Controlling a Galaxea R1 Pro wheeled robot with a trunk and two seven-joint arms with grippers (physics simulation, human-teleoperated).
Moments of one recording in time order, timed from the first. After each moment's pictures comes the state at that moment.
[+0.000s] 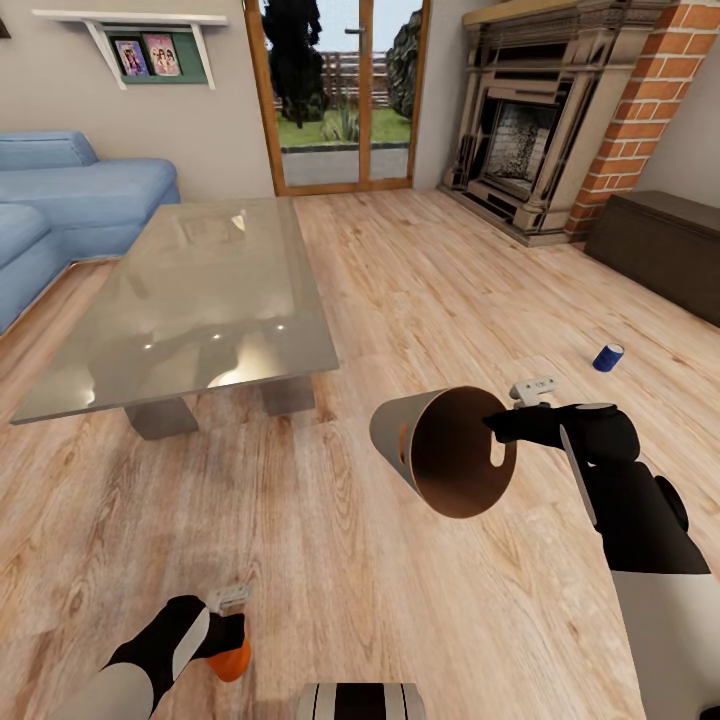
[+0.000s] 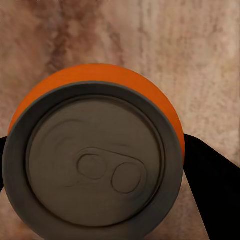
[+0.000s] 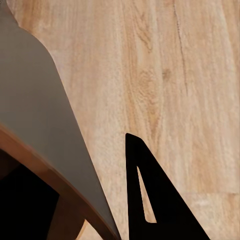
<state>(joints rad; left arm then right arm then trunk) -0.60 0.06 0.08 -0.38 0.10 0.56 -0.04 -0.77 -0.19 0.02 -1.48 0.22 1.04 0.50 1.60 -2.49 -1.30</state>
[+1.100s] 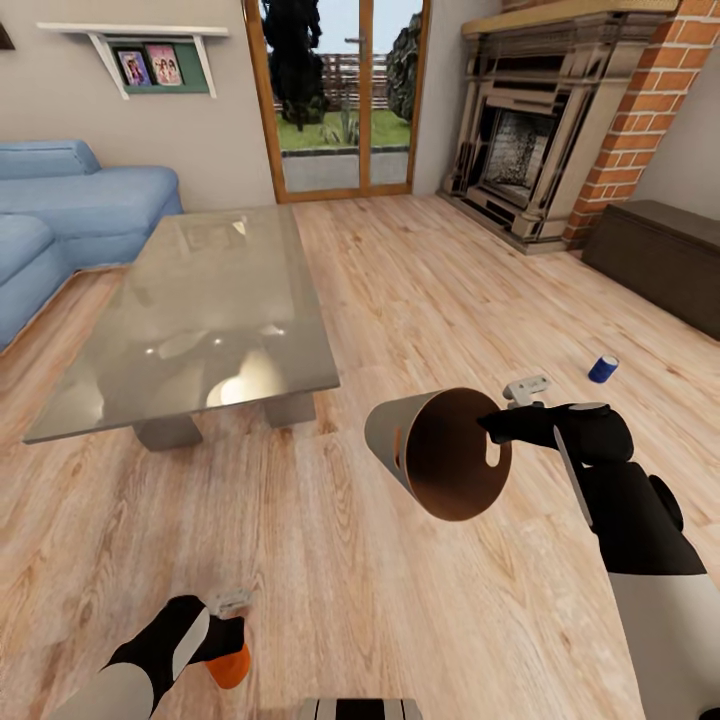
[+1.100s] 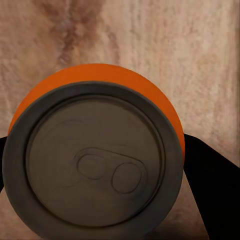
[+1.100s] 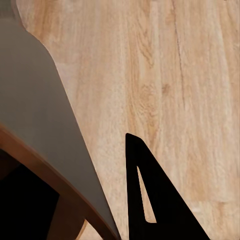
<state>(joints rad) -0.60 0.06 0.09 -0.38 0.10 0.59 -0.04 -0.77 -0.19 0.05 -1.49 0.22 1.04 0.50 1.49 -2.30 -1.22</state>
